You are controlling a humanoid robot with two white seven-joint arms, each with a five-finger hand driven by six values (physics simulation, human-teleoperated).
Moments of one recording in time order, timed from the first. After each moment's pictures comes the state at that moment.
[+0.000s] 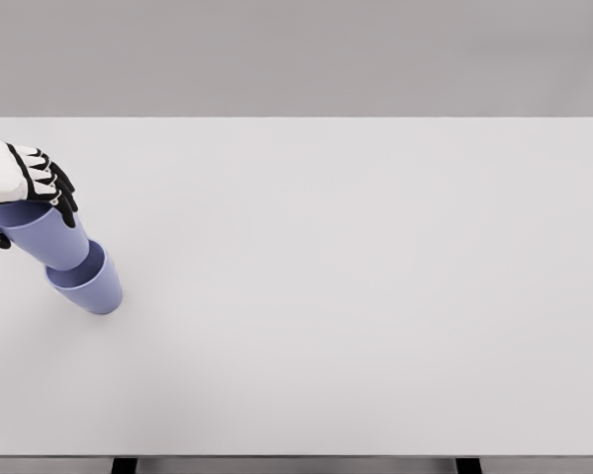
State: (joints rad) left arm -0.82 1.39 -0.78 -1.76 0.08 -0.61 -0.61; right arm 0.02 0.00 0.17 0.05 -0.03 -0.21 -0.35
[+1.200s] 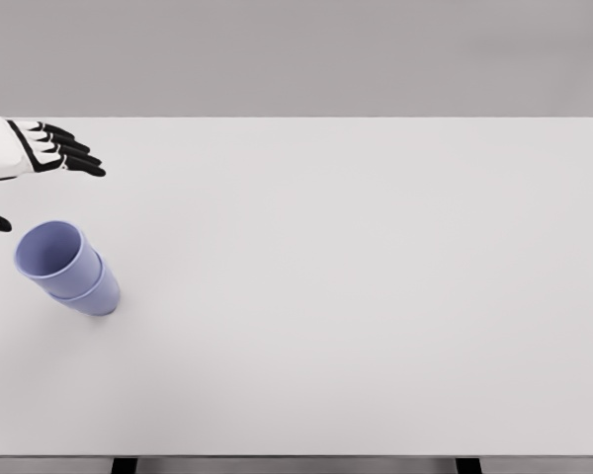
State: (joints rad) left arm -0.82 1.32 -0.74 -1.70 0.08 -0.61 -0.61; right arm 0.02 0.00 0.17 0.05 -0.03 -0.21 -0.35
